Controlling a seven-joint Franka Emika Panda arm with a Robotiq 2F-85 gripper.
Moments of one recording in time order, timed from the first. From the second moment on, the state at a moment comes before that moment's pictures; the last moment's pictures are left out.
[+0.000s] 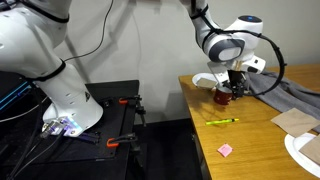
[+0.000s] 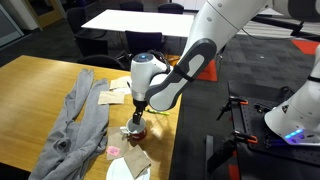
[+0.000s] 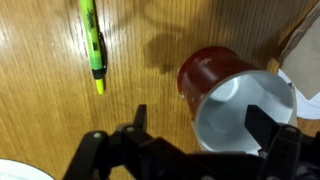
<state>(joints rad) 0.08 0.76 0.06 -1.84 0.07 2.73 0.01</state>
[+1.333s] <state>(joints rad) 0.09 0.88 0.06 -1.70 0.07 2.72 0.01</state>
